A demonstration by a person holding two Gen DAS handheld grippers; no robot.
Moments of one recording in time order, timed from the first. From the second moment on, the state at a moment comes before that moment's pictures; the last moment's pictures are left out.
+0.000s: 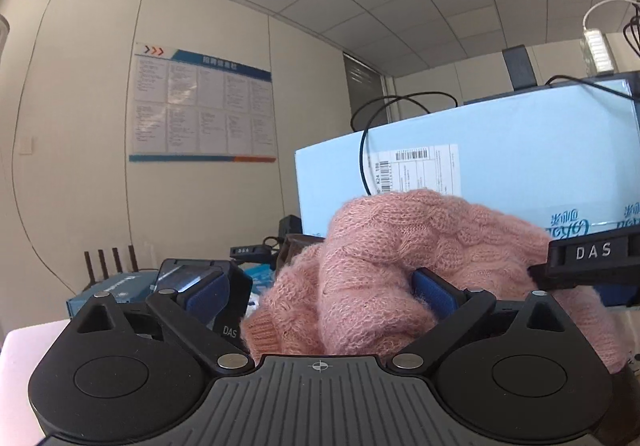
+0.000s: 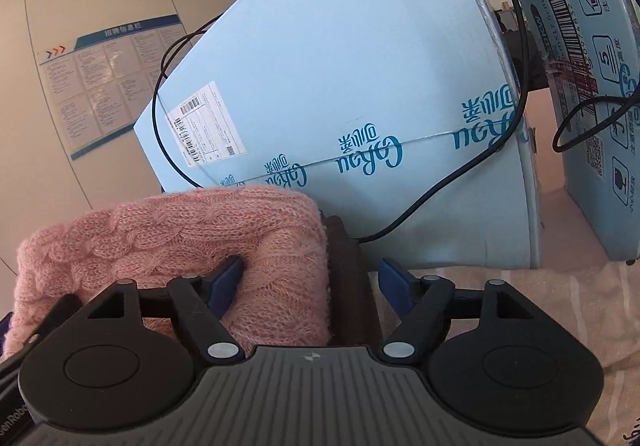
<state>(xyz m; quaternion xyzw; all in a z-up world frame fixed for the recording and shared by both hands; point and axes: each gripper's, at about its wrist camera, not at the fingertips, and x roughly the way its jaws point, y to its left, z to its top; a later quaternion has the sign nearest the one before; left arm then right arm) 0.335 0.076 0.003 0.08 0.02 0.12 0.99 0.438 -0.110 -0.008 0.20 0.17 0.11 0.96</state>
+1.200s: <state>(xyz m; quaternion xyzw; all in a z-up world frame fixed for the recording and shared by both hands) 0.153 0.048 0.052 -0.05 0.09 0.16 0.98 0.203 -0.152 0.038 0.05 0.16 0.19 0.97</state>
